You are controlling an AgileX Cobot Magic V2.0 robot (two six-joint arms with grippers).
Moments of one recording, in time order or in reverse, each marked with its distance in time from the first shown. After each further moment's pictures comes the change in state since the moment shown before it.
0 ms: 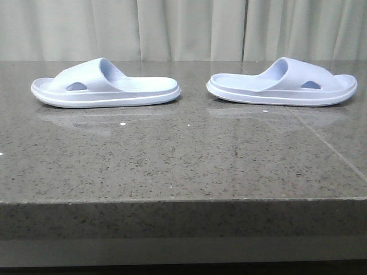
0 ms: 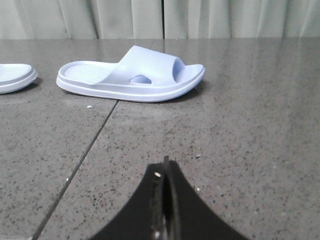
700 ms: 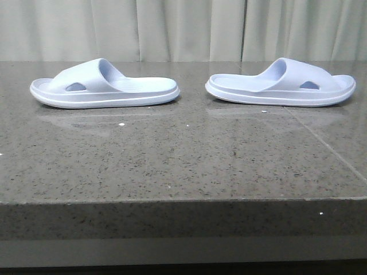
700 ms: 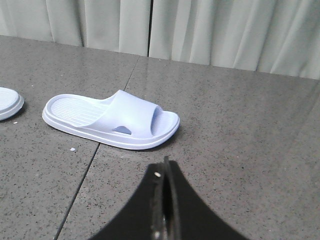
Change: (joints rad) left arm 0.000 0.500 -0.556 0.000 0.258 0.000; right arm 0.000 0.334 -0.500 -0.128 0.274 -0.007
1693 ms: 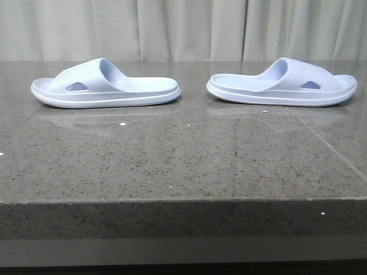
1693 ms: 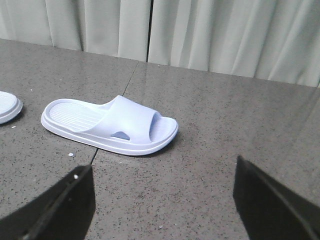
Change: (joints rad) left arm 0.000 0.019 -0.002 -0.008 -0.009 0.000; right arm 0.000 0.002 0.000 -0.015 -0.019 0.000
